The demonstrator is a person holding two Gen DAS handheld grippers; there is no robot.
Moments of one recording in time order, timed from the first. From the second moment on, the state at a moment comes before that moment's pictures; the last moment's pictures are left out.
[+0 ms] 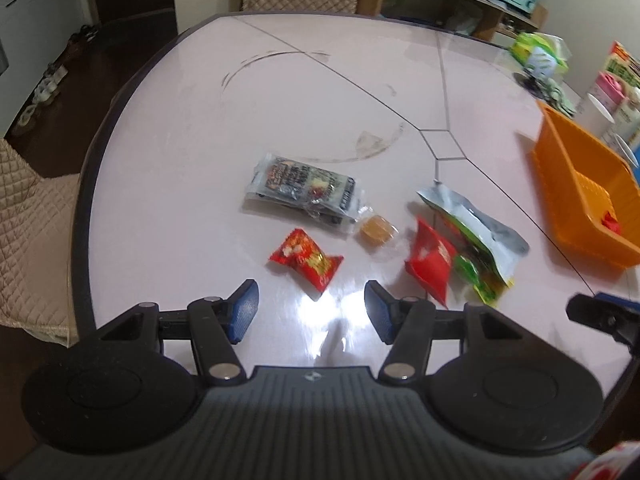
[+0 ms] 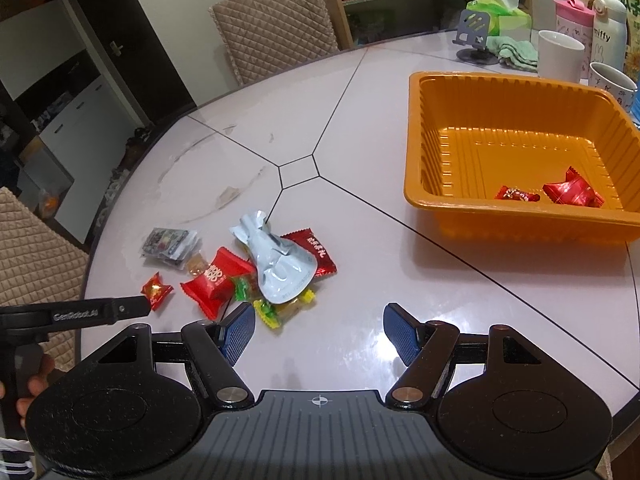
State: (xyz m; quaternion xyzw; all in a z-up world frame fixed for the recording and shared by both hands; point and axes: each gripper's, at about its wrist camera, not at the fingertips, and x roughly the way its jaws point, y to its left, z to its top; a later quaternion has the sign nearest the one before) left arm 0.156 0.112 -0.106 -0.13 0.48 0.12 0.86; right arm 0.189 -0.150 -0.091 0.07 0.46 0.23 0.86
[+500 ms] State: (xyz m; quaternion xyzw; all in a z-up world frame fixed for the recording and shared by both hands) left arm 0.180 0.132 -0.130 -0.12 0.49 0.14 0.85; right arm 0.214 -0.131 -0.098 0.06 0.46 0.24 0.85
